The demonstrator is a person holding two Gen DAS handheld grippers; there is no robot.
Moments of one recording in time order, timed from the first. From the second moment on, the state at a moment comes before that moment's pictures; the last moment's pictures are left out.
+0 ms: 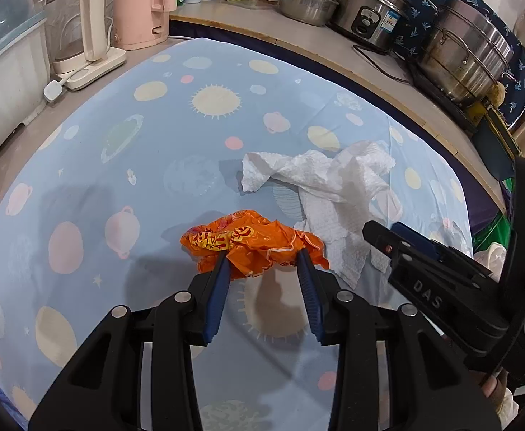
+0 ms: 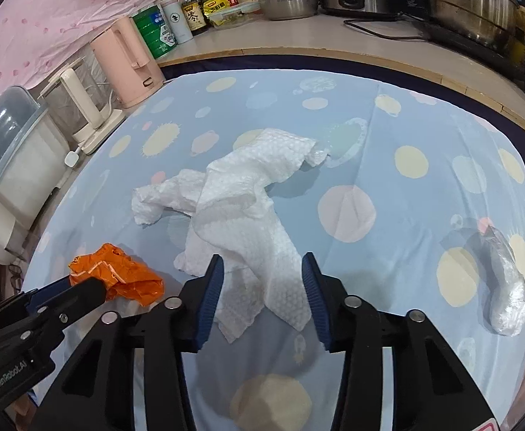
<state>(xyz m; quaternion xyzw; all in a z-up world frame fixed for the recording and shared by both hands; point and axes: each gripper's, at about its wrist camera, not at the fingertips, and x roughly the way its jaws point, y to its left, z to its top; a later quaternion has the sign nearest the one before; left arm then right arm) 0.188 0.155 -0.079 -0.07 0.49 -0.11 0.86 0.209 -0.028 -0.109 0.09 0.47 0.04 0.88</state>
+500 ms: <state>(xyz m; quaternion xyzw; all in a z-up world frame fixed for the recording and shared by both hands) 0.167 0.139 -0.065 -0.07 0.49 -0.13 0.86 0.158 -0.056 -0.054 0.12 0.42 0.02 0.90</state>
